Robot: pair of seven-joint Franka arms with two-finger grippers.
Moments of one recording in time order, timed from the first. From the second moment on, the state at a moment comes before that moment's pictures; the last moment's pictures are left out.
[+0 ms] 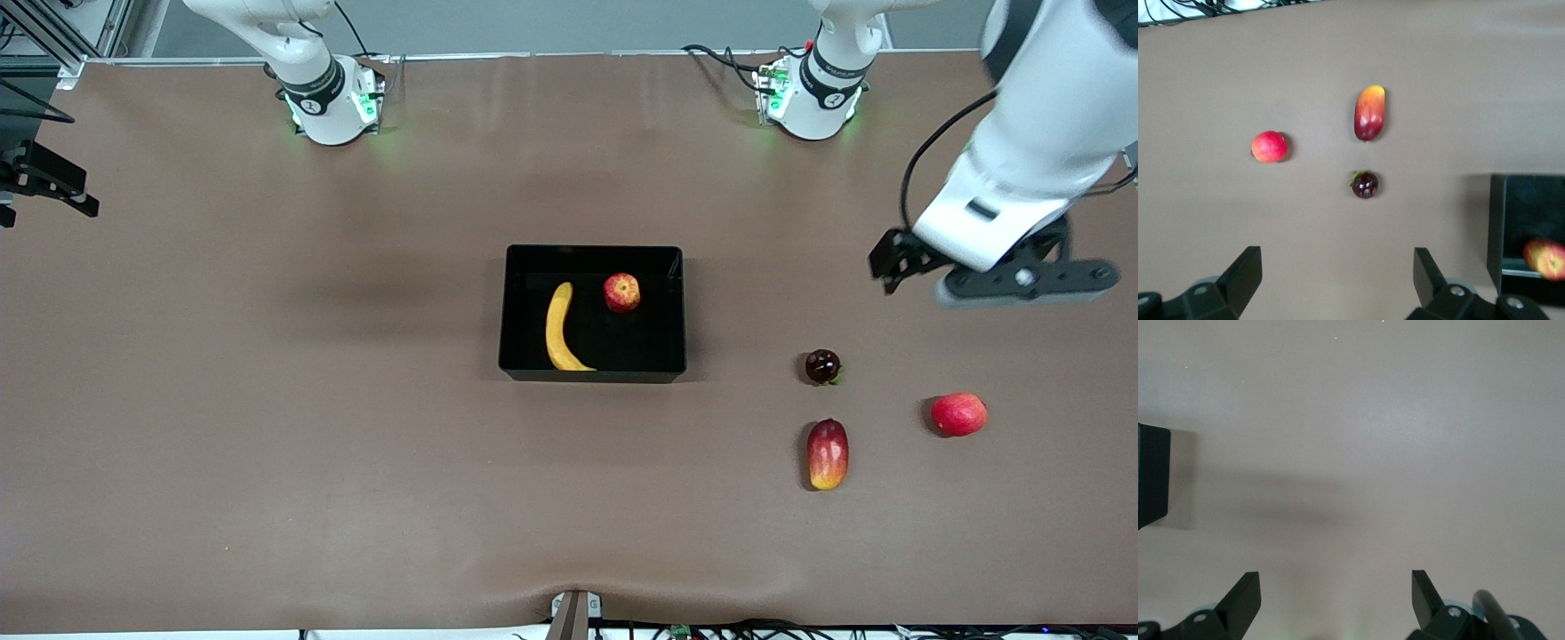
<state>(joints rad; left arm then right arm) 0.12 0.15 -0.44 -1.38 0.25 1.55 -0.26 -0.05 -0.04 -0.05 -1.53 0.02 1.48 -0.22</state>
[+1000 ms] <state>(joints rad) 0.04 -0.09 -0.17 -1.58 0.04 1.50 -0.08 -0.05 -0.04 -0.05 -1.53 0.02 1.48 -0.22</state>
